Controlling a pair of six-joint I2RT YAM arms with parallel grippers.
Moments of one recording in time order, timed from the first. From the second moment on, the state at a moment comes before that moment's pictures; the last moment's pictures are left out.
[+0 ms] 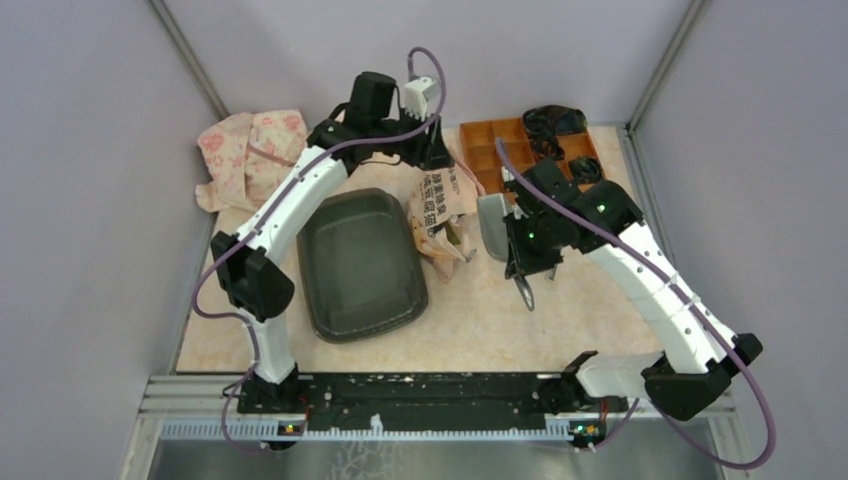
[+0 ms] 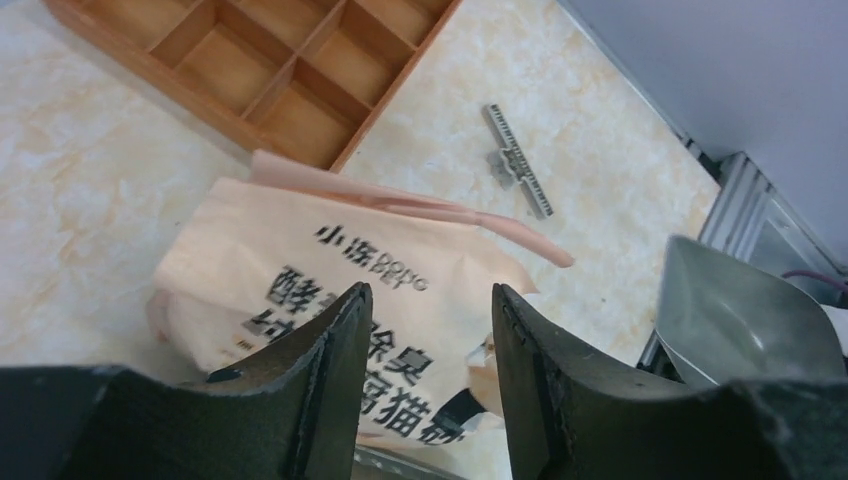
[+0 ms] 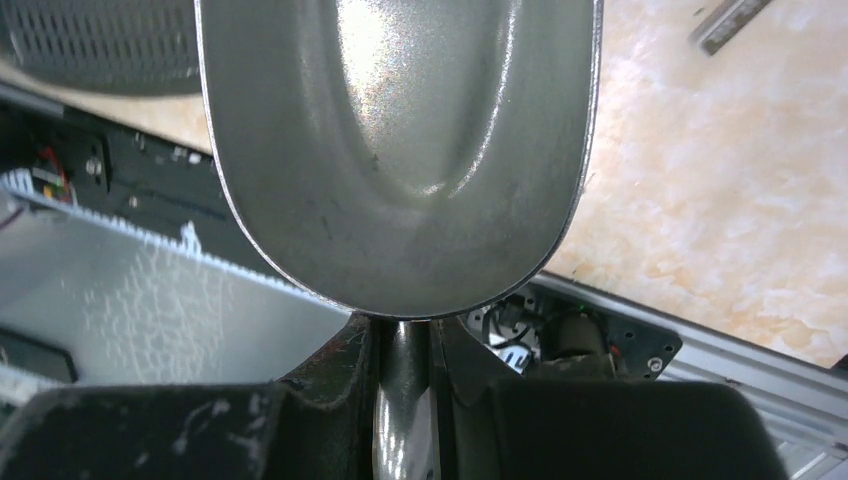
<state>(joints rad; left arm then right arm) -0.54 1.90 2.00 -0.60 0.51 -0.15 0.65 1.23 1.57 -1.45 0.00 0.43</state>
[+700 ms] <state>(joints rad) -0.29 2.34 2.29 -0.65 0.62 -0.25 0.73 1.39 1.52 -1.51 -0.06 0.40</state>
